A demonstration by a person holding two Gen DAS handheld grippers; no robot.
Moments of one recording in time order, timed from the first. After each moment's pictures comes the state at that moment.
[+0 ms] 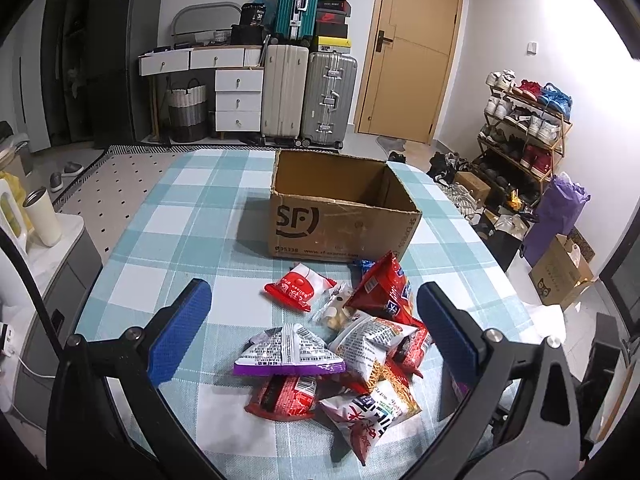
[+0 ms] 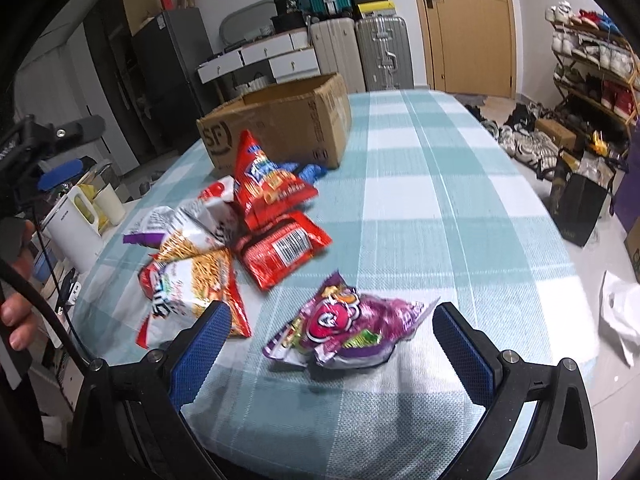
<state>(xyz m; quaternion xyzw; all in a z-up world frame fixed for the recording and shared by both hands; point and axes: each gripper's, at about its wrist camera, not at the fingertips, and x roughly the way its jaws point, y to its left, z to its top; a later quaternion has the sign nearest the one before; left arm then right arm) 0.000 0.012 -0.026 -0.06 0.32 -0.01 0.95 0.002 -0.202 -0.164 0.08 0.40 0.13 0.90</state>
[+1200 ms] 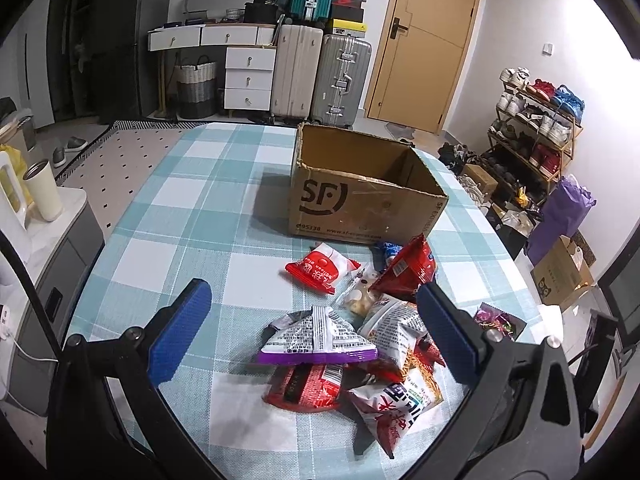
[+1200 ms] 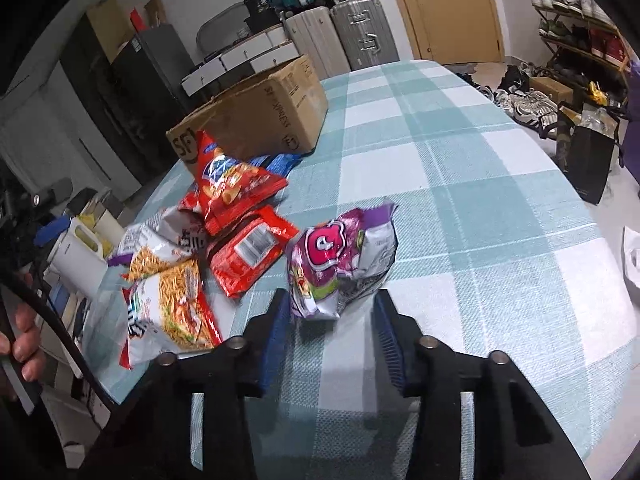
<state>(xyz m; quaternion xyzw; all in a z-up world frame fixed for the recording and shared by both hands) 0.013 0.043 -0.048 -0.09 0.35 0.00 0.93 0.030 -0.228 -0.195 0.15 0.42 0.13 0.89</state>
